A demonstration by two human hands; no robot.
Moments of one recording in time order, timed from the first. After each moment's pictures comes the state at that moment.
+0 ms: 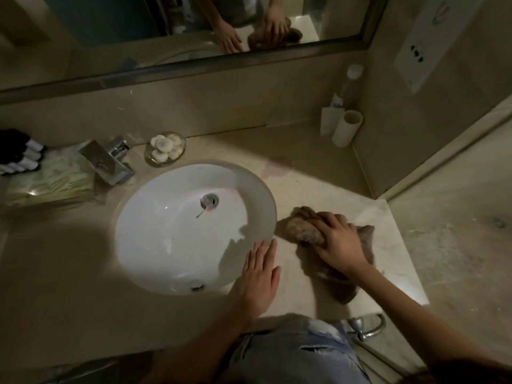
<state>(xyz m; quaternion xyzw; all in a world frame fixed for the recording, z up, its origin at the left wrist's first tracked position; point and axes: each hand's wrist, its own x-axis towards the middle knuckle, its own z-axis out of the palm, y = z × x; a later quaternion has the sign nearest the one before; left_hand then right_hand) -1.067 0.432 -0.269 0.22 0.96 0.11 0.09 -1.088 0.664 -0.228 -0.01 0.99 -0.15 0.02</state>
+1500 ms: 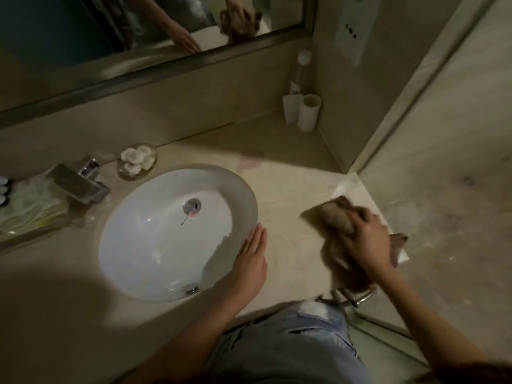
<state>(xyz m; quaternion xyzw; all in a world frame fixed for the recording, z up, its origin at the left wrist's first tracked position) -1.080 0.436 -0.246 0.31 0.93 0.13 0.14 -1.005 0.708 -0.236 0.21 0.97 -0.14 -0.05</state>
